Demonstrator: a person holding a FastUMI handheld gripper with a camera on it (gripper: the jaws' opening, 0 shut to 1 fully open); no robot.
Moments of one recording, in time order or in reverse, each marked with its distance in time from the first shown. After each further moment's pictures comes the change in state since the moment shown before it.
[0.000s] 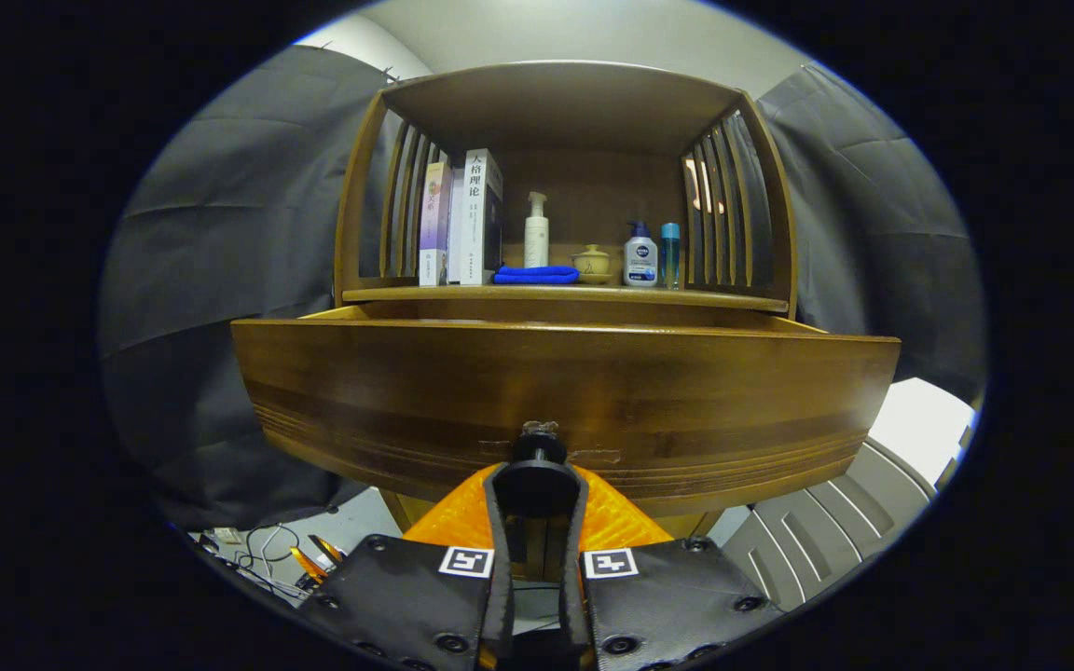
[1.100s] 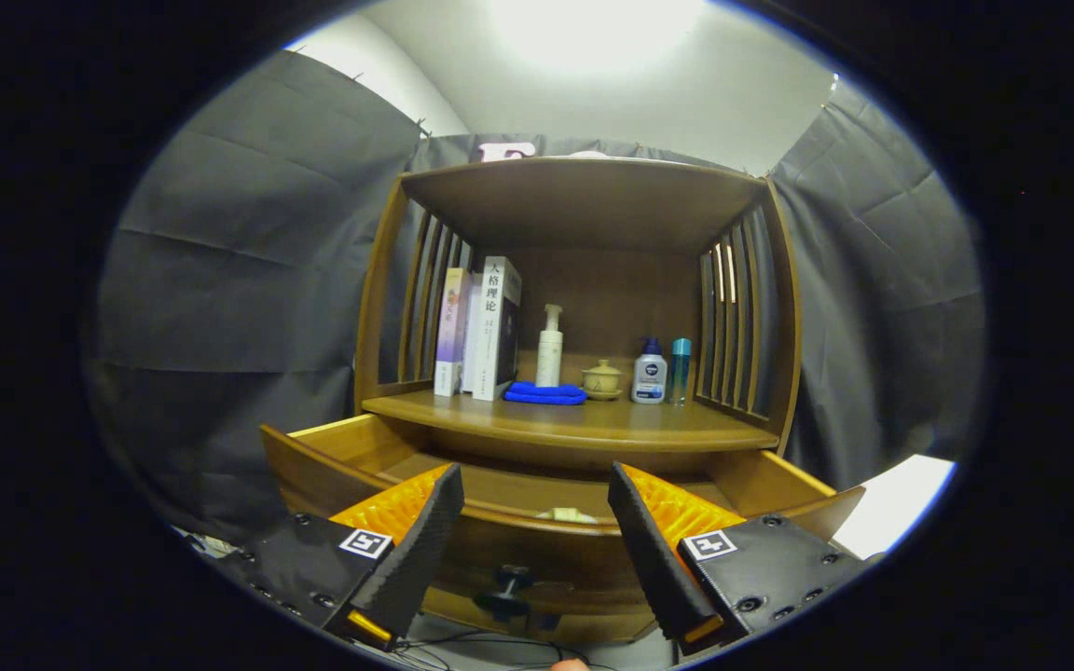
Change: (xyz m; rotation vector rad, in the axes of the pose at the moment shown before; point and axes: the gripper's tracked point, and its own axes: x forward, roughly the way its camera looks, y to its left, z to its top) arm -0.009 -0.025 0.133 -0.061 -0.215 0.056
